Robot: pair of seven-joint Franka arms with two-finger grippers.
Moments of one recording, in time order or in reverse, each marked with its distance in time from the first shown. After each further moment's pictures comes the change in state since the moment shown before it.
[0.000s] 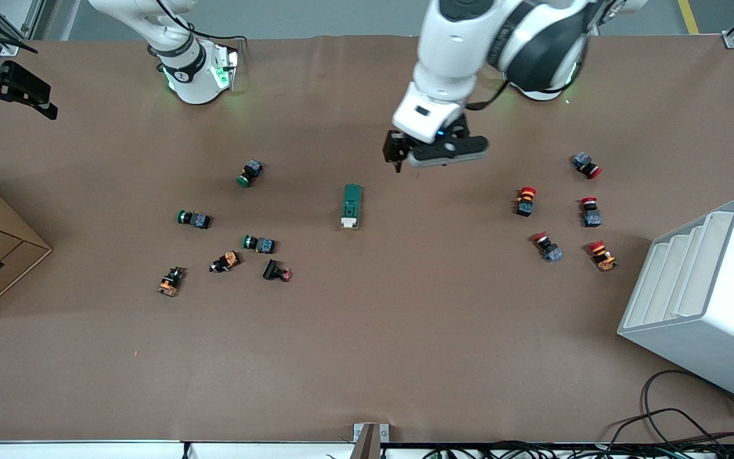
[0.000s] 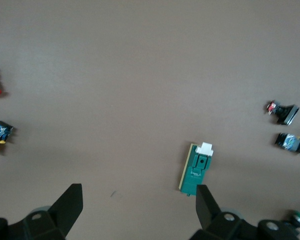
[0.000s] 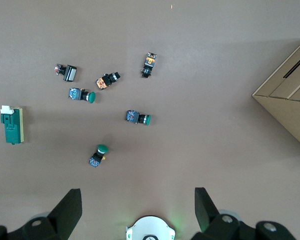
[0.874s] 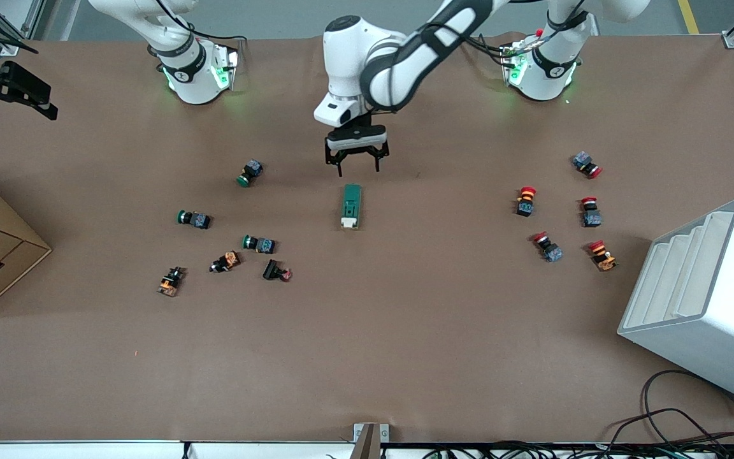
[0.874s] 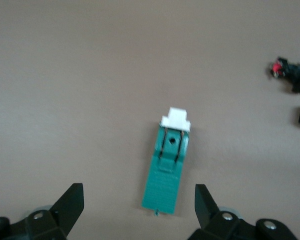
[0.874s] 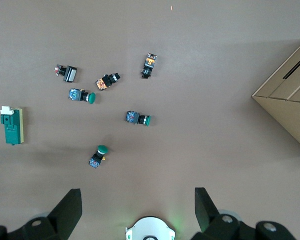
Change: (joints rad) left arm -0.344 0.366 -0.001 -0.082 0.813 0.238 -0.843; right arm 0.001 0.000 0.000 0.000 -0.001 0.006 0.000
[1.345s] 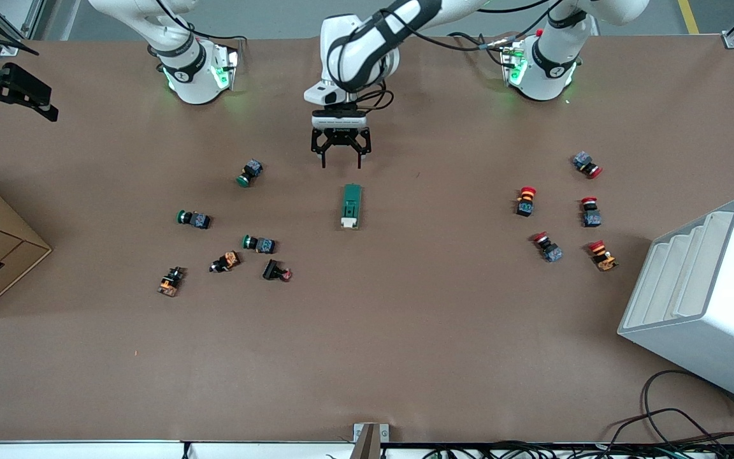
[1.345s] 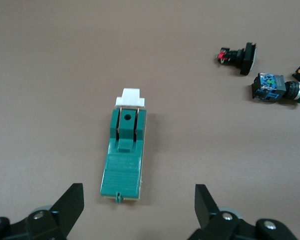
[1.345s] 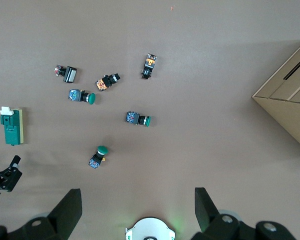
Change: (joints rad) left arm -0.123 0.108 0.001 -0.002 0.437 -0.071 -0.298; right arm 0.000 0.005 0.000 0.000 0.000 0.002 0.000
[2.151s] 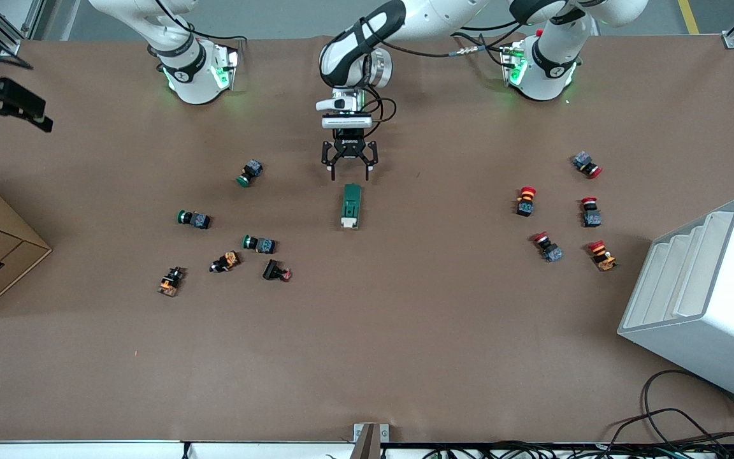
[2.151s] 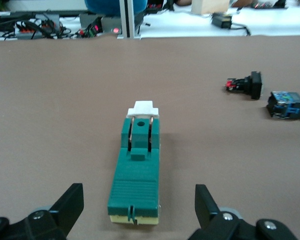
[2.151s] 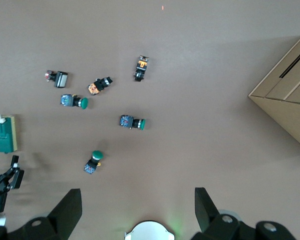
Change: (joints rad) left arm -0.089 0.179 0.003 -0.009 0.384 -0.331 -0.314; right arm -0.022 0.057 -0.016 0.000 -0.009 0.033 0.000
